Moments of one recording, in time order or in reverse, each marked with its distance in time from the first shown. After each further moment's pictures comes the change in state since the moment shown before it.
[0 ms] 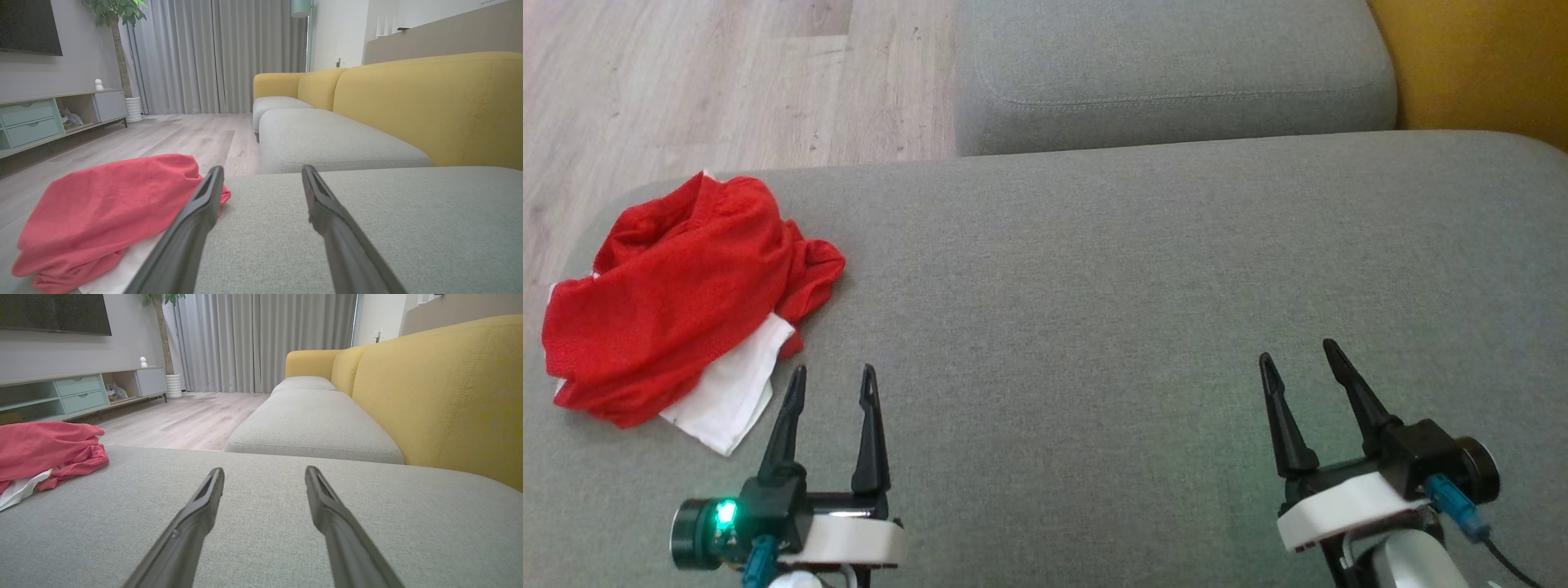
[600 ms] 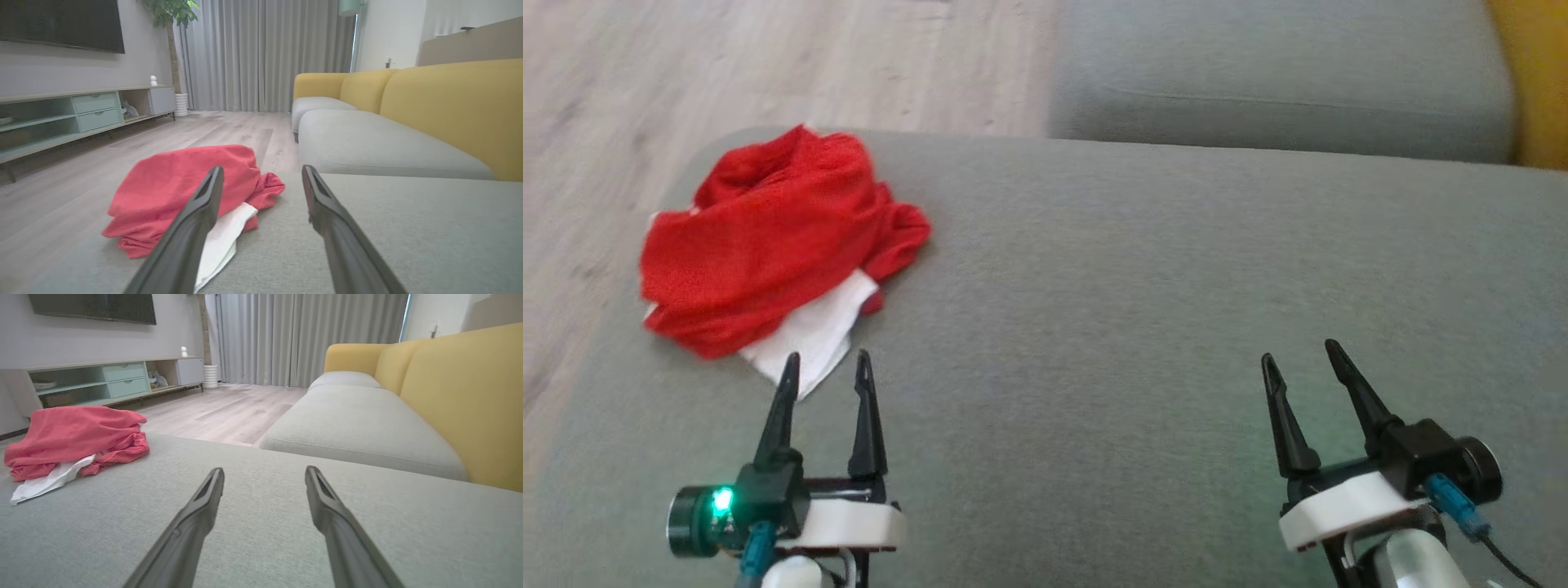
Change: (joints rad) left arm -0.028 0.000 -0.003 0.009 -0.011 0.023 0.000; right arm -0.001 -0.001 -0.008 0.006 -0.011 0.000 0.000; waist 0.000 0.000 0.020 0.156
